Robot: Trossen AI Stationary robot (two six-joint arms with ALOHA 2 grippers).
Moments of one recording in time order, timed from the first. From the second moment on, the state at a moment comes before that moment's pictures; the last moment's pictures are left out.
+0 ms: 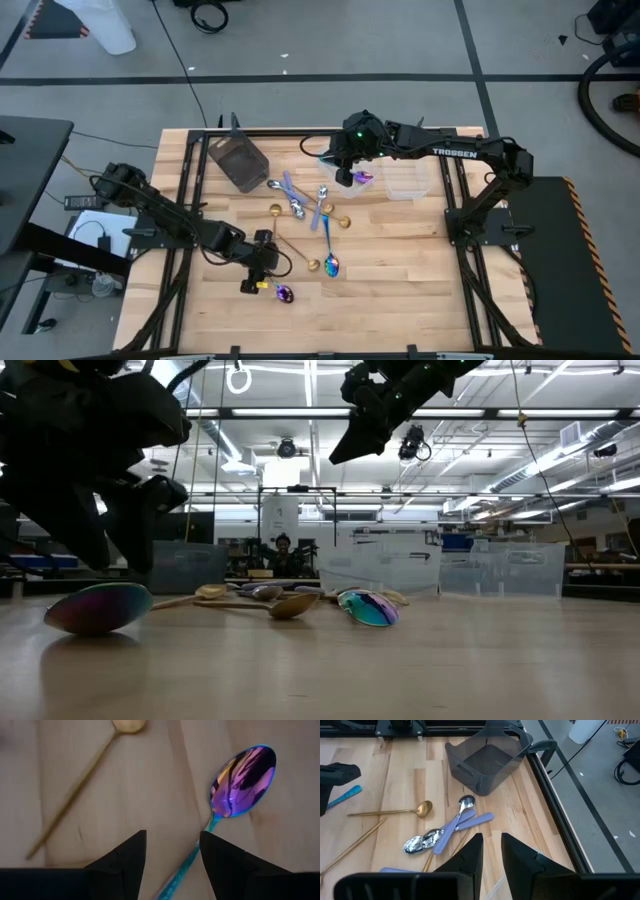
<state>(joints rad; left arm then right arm) -0.44 1.46 0.68 -0.20 -0.10 -0.23 -0.33 1.58 1.33 -0.37 -0.08 -0.18</state>
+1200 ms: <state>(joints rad) -0.53 1.58 0.65 -0.17 -0.12 -0.17 -0.31 1.58 1.33 -0.37 -0.08 -0.19</state>
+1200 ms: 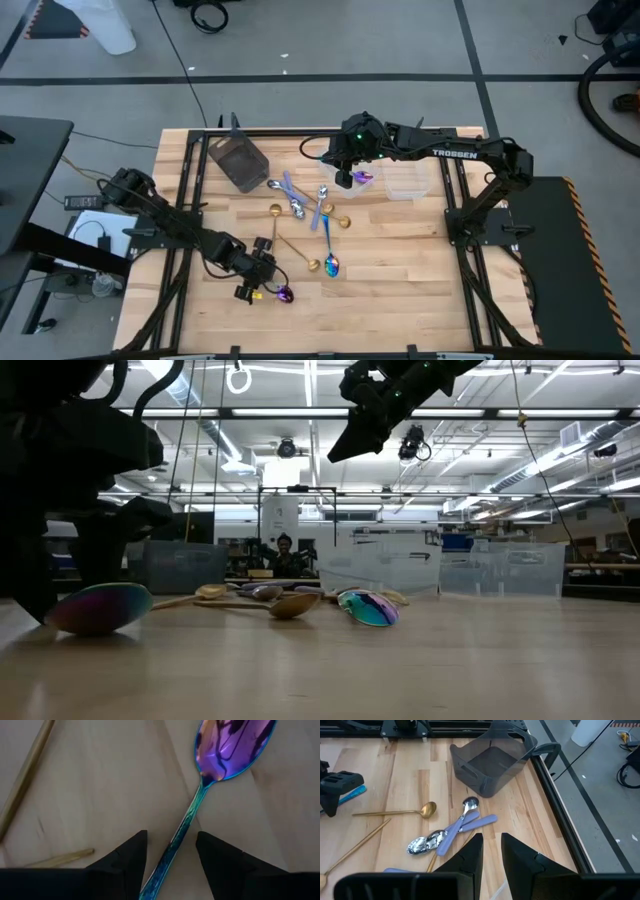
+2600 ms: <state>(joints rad) -0.53 1.54 0.91 -0.78 -0.18 -0.23 -0.31 1.58 1.33 -0.41 -0.08 -0.19</state>
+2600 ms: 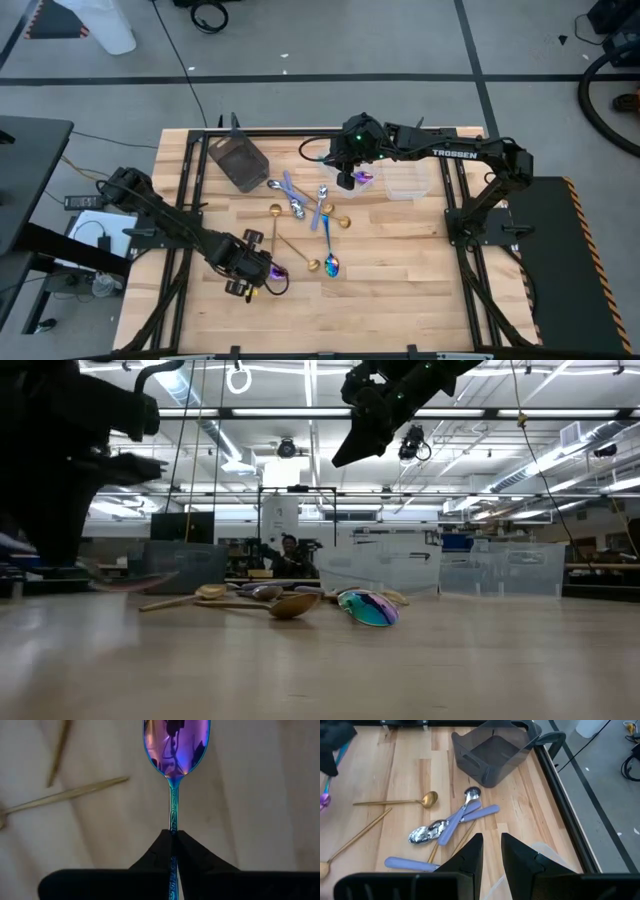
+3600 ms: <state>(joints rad) -0.52 1.35 1.03 -1.21 -0.43 -0.28 -0.31 1.58 1.33 -0.45 -0.07 -0.21</state>
